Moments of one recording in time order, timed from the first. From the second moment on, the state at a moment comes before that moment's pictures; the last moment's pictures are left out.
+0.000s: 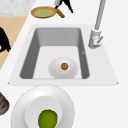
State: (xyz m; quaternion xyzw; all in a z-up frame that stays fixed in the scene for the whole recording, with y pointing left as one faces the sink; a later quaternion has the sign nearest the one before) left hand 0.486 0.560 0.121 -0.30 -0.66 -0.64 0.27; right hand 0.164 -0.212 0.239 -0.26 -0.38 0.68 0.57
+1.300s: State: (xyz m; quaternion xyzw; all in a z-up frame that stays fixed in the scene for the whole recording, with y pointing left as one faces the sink) left hand 0.465 0.465 0.116 -0.29 -0.66 -0.64 0.27; right hand 0.164 -0.212 0.239 -0.26 -0.38 0.68 0.57
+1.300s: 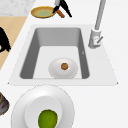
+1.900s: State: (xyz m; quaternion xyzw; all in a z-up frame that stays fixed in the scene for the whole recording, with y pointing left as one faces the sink) left hand 0.464 0.457 0.114 -0.29 -0.66 -0.64 0.27; right hand 0.164 -0.212 0.239 -0.26 -0.38 0.68 0.57
